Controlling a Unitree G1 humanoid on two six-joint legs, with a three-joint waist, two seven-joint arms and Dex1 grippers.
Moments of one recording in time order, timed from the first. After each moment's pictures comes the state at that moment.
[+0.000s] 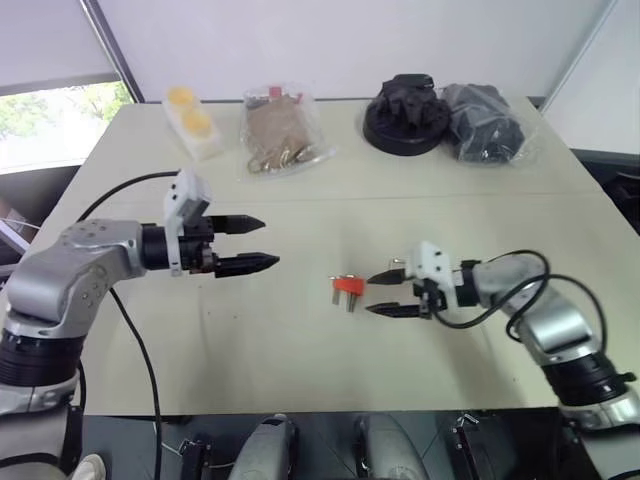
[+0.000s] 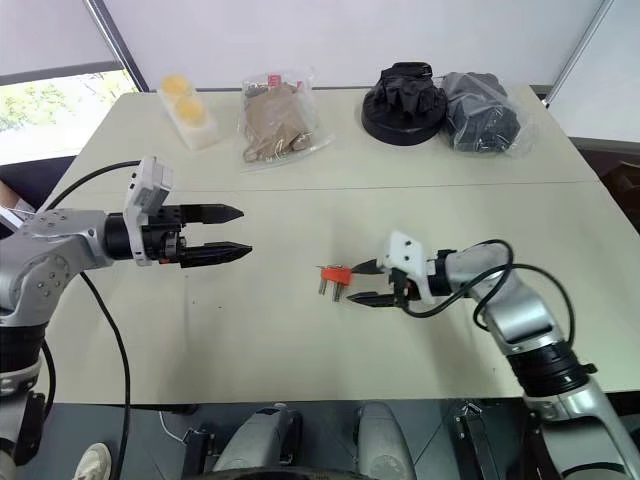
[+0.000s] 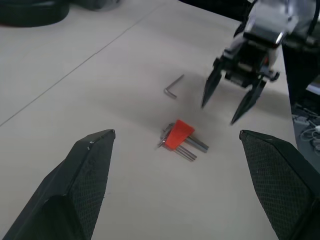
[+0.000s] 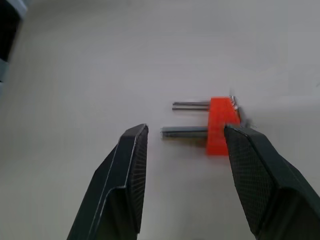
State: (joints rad) left arm -0.49 0.82 0.08 -0.25 -0.71 0.80 -1.04; right arm -0.39 -0.69 0.21 -0.09 0.21 0.30 1.13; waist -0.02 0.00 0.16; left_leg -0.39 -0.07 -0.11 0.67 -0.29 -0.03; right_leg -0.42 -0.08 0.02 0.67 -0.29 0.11
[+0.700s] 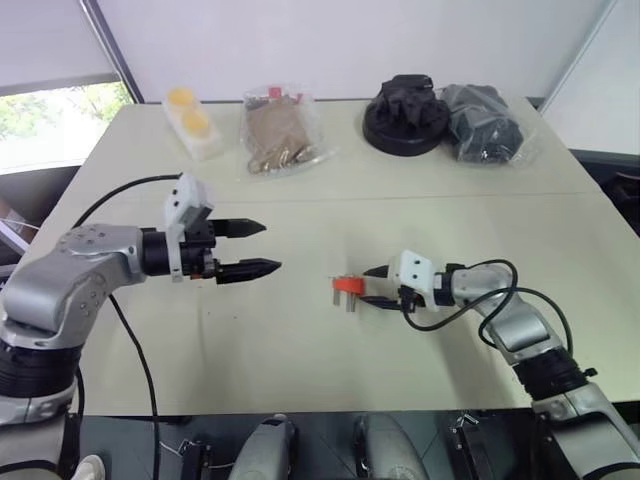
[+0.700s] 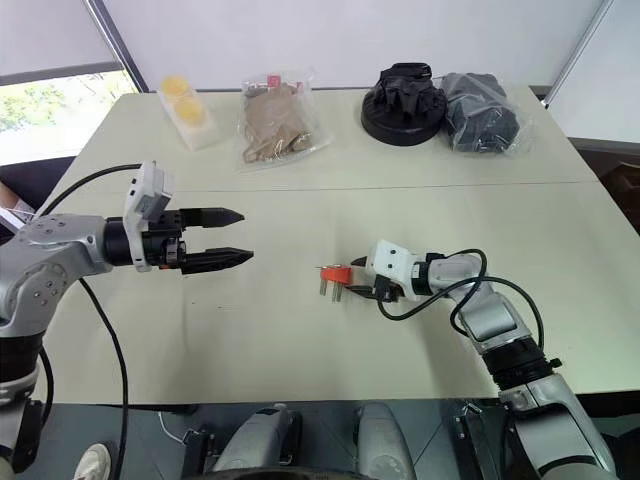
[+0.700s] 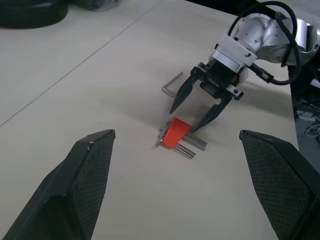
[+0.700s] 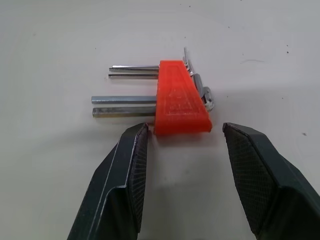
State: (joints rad) left arm -0.46 0.82 0.09 -0.30 -0.71 0.80 -1.03; right arm -0.43 -0.61 0.25 0.12 0.06 0.08 1.03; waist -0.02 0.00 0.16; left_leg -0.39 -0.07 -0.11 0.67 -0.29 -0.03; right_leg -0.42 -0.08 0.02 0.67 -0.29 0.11
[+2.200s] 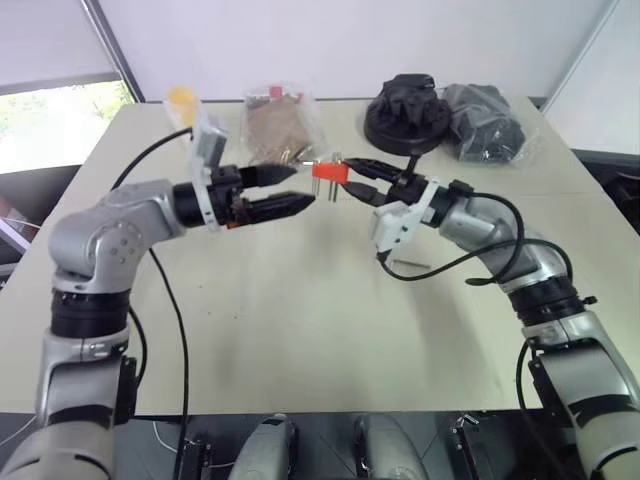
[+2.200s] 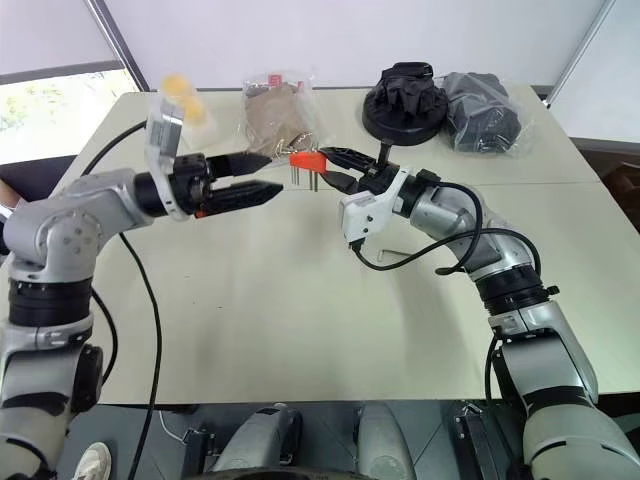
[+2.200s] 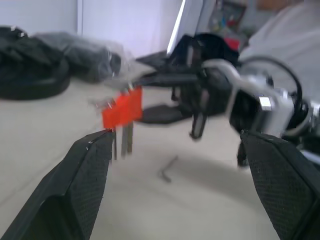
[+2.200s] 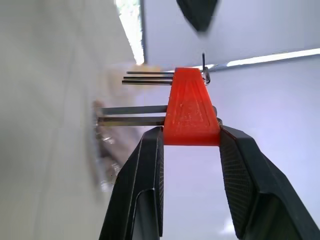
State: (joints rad) left arm -0.81 0.58 0.09 -0.05 -0.82 0.89 -0.91; right arm -0.81 -0.62 0.25 0.32 -0.58 -0.78 0.28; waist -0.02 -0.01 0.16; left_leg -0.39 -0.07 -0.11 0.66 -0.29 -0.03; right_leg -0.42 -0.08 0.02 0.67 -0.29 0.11
